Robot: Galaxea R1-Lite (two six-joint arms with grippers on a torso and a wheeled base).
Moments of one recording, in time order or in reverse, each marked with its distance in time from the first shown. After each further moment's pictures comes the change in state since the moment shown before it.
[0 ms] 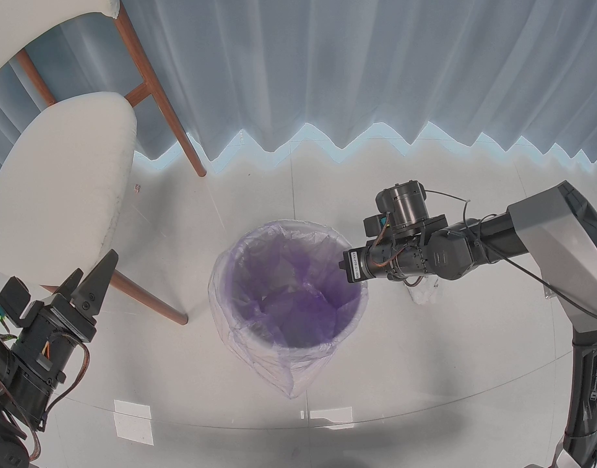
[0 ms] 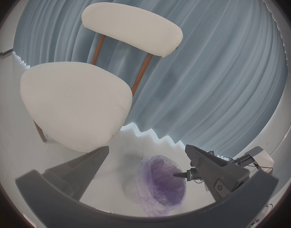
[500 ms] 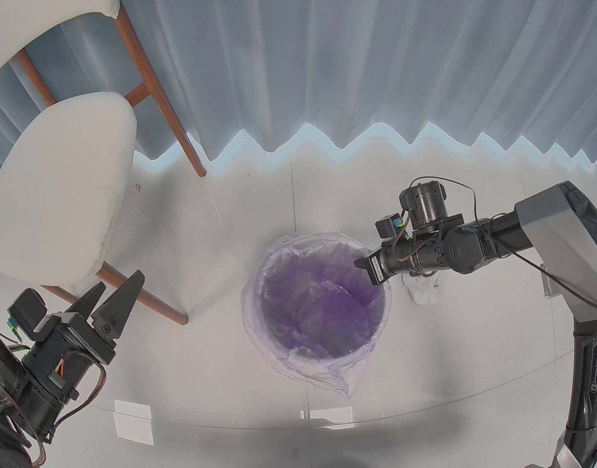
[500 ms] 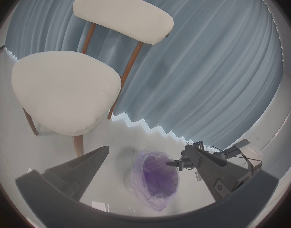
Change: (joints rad) left arm -0.115 0.001 0.000 0.051 -0.006 -0.007; right arm -0.096 0.016 0.013 -0.030 0.131 -0.339
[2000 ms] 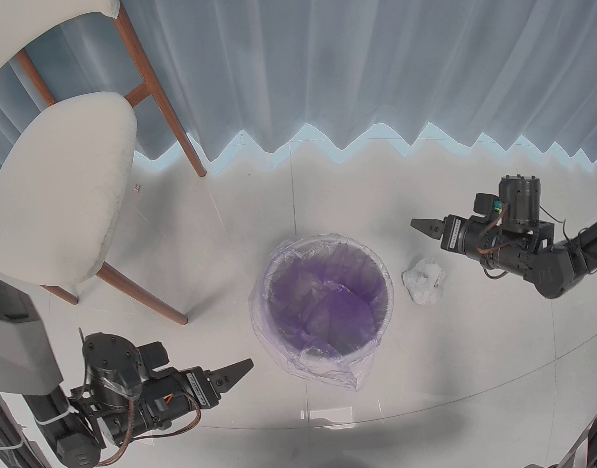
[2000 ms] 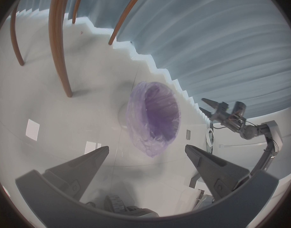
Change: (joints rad) left arm -0.063 0.604 -0.022 -0.101 -0.266 -0.304; right arm -0.153 -0.384 0.573 -0.491 -0.086 0.539
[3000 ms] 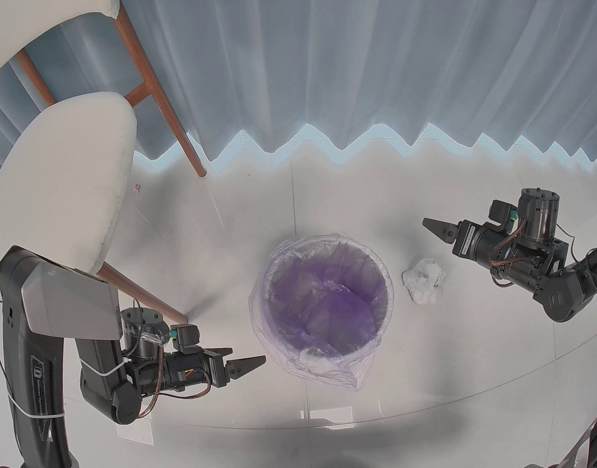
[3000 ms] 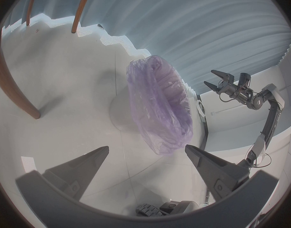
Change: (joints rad) left arm 0.276 0.426 -0.333 -0.031 -0.493 0.433; right arm -0.014 -0.053 0.190 -0.250 -0.005 0.031
